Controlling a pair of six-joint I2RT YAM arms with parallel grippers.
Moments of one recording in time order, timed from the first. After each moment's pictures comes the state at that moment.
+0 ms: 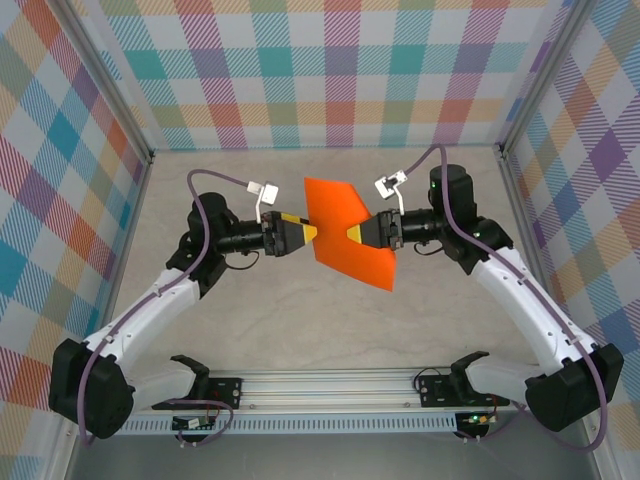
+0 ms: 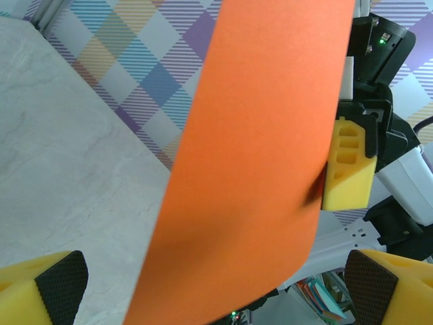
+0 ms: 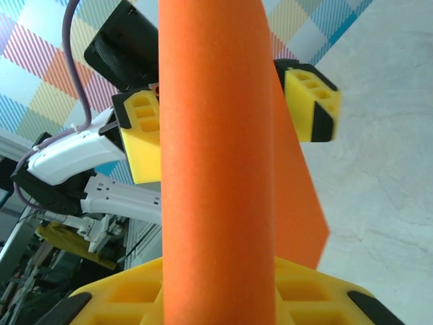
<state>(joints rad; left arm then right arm) -0.43 1.15 0.84 0.23 0.94 -0.72 0.44 1.17 1.15 -0.42 -1.06 0.47</state>
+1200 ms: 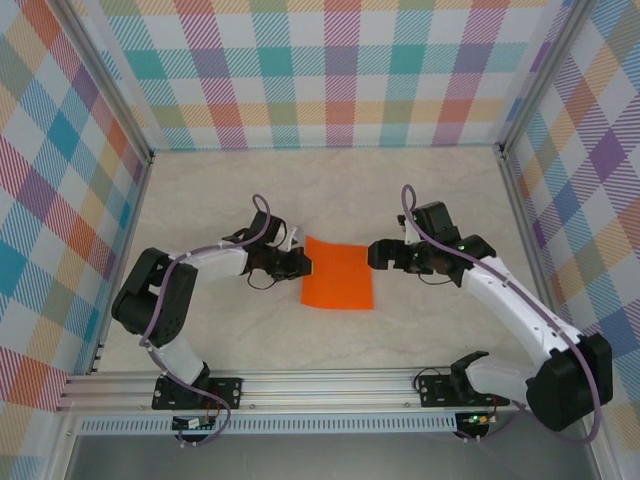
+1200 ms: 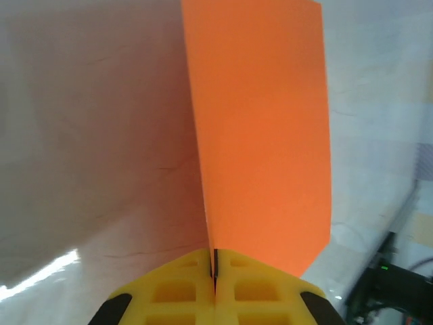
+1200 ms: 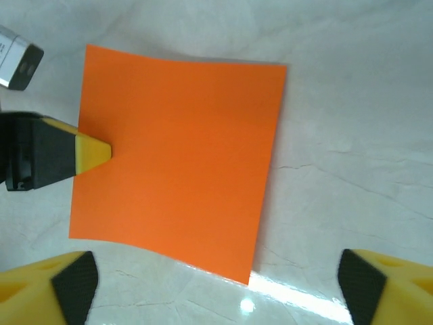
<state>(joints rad) -0.46 1.71 0.90 -0.22 0.59 -0.55 0.45 1.20 0.91 -0.67 -0.27 0.48</state>
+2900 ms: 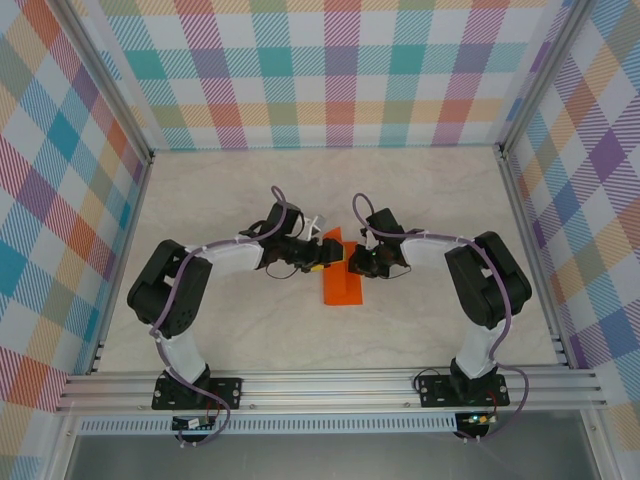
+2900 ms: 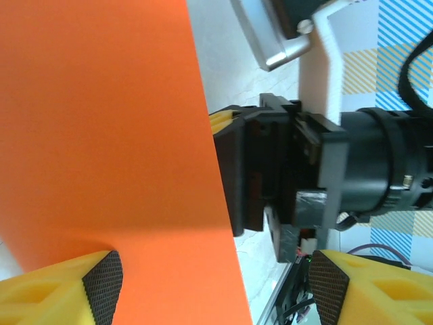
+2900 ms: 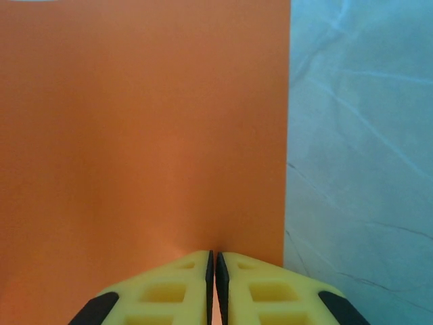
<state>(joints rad) -0.55 1.80 1.01 -0.03 0.75 -0.69 0.51 1.82 0.96 -0.26 -0.39 0.63</state>
